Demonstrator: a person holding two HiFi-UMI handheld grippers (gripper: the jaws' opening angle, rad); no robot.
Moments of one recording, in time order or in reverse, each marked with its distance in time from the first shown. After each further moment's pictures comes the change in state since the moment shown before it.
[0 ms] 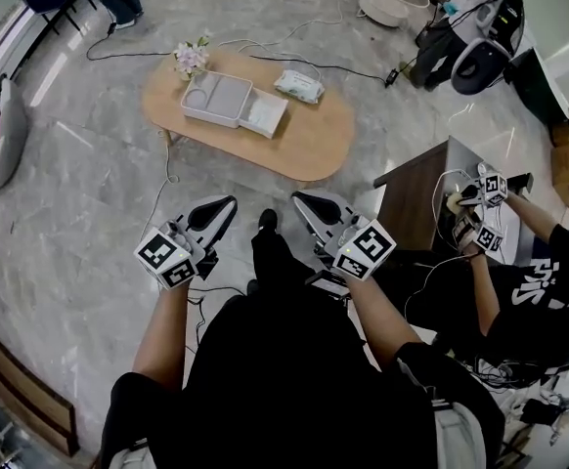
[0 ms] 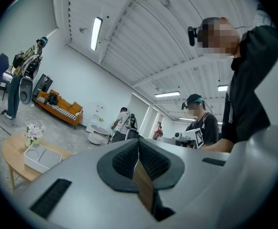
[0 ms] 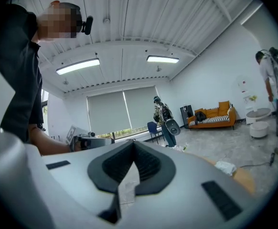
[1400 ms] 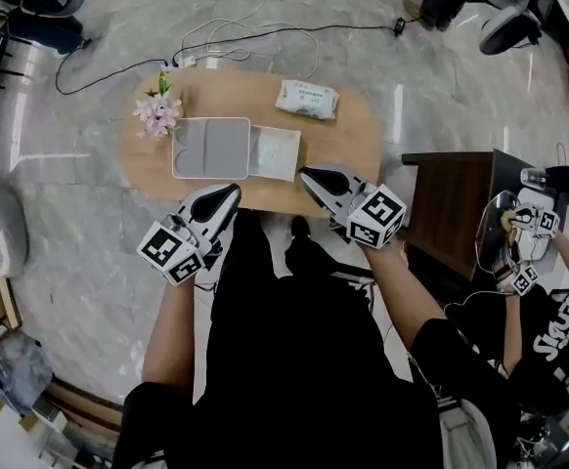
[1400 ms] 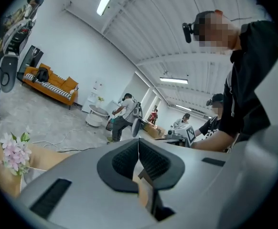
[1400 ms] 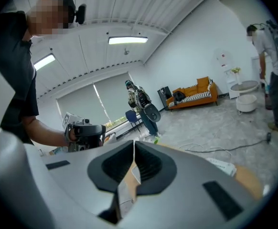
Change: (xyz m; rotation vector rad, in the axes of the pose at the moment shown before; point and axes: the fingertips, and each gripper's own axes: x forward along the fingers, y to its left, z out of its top) left arm 0.220 0.335 0.046 -0.081 0.287 -0.119; right arm 0.209 -0.345 -0.040 0.242 0.143 -0.177
